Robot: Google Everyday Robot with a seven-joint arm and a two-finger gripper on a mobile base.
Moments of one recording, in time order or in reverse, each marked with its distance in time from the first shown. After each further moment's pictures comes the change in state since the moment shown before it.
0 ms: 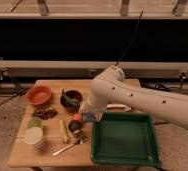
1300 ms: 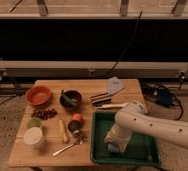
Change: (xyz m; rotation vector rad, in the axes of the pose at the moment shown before) arm -0.040 0.181 0.090 -0.205 -0.120 0.230
